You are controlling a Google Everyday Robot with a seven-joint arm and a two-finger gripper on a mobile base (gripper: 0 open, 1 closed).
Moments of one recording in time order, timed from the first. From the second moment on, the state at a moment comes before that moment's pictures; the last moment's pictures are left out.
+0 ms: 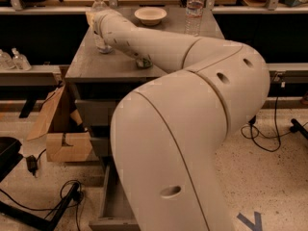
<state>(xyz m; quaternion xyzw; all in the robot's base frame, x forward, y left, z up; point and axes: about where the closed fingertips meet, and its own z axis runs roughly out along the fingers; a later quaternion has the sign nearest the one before) 0.902 0.176 0.939 -0.16 0.72 0.17 0.66</state>
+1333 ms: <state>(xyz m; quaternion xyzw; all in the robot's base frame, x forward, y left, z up) 0.902 0.180 0.937 -0.16 0.72 0.18 0.66</state>
